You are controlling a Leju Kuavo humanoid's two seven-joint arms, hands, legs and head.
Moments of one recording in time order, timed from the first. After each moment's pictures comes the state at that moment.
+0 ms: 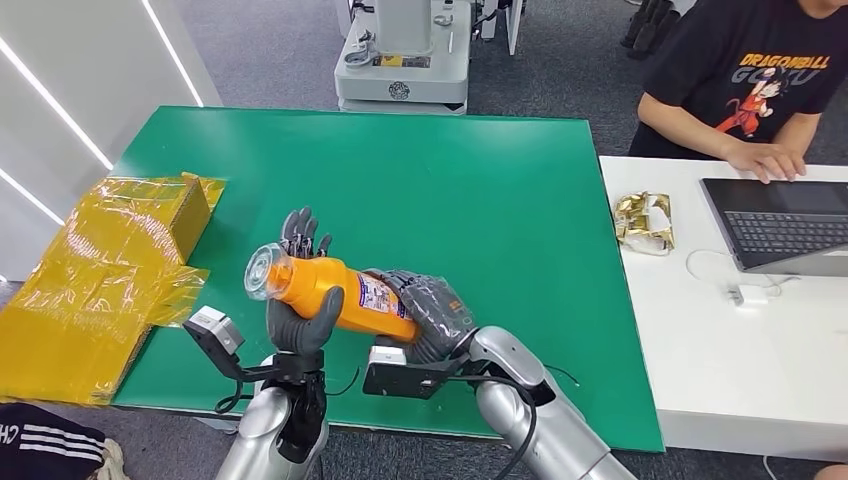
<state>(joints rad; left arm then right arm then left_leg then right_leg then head) -0.10 -0.23 -0.32 -1.47 0.24 0.00 -0.60 -0.50 0.06 0.65 -0.98 0.76 -0.02 -0.30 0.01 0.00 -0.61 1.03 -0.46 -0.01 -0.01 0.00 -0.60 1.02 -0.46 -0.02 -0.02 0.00</state>
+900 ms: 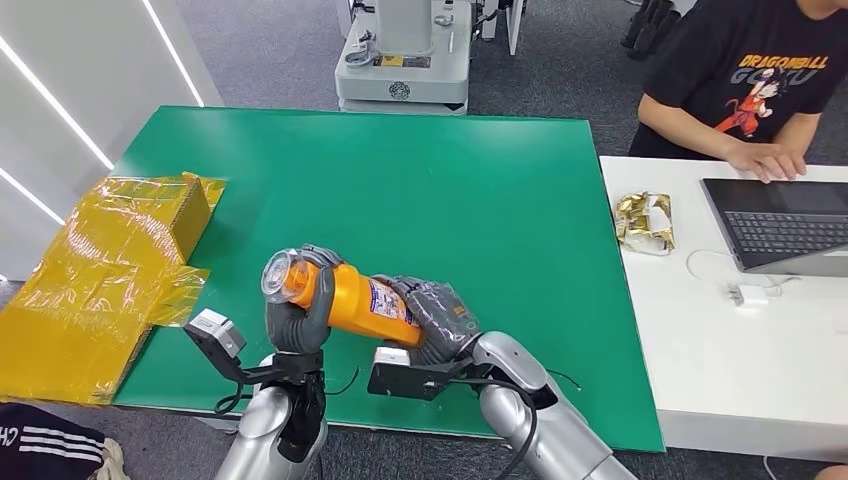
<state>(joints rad) -0.10 -0.23 -0.32 -1.47 0.19 -0.01 -0.60 -0.49 0.05 0.66 -0.96 0.74 -0.06 -0.28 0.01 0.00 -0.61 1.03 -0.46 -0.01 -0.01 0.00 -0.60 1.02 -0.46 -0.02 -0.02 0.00</state>
